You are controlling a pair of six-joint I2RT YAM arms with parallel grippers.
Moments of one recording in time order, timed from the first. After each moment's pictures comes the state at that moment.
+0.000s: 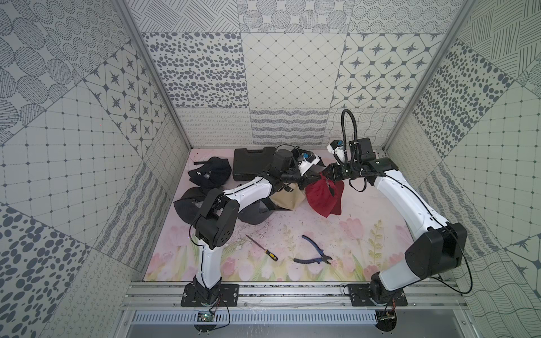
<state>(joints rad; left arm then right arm) -0.65 1.98 1.48 0.17 0.80 0.11 0.28 1.55 1.49 -0.77 -0.38 0.03</state>
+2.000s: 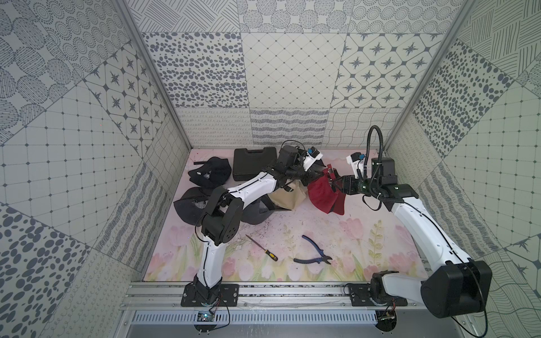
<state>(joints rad) -0.66 2.05 1.64 0.01 0.73 0.05 0.13 1.26 1.09 -0.52 -0.52 0.12</state>
